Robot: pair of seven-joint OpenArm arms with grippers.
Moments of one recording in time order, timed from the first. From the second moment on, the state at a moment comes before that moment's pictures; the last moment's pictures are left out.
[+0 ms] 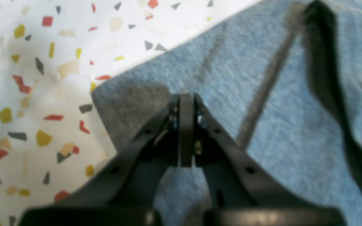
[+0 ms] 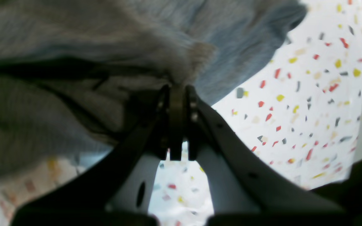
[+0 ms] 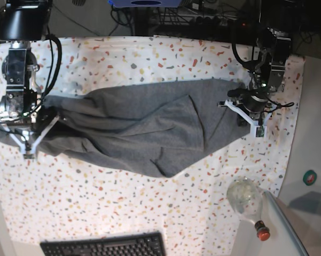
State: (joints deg) left arm 6.3 -19.2 2.8 71.9 -17.9 -1.2 19.2; right arm 0.0 7.5 6.0 91.2 -7.3 5.1 -66.2
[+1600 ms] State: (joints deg) left arm 4.5 -17.4 -1.1 63.7 -18.1 -2.8 15.8; right arm 12.7 13.7 0.1 71.4 -26.1 22.4 -50.8
